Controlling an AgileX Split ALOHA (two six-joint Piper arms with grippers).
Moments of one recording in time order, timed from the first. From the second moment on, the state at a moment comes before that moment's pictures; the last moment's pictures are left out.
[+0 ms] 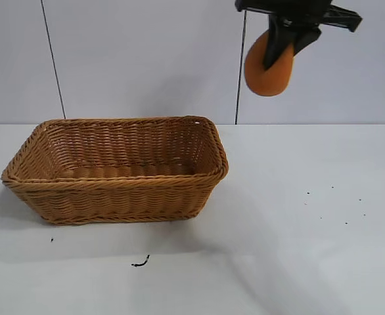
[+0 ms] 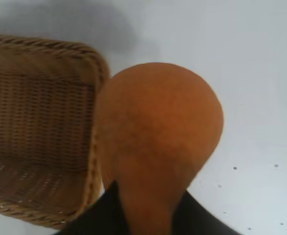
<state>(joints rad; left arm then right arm) -0.03 -0.01 -0.50 0.00 1.06 -0.04 0.33 2.02 -1.90 0.10 1.12 0.07</state>
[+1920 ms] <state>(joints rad) -0.03 -0.01 -0.50 0.00 1.07 -0.04 0.50 2.31 -2.27 -0.03 1.21 0.17</state>
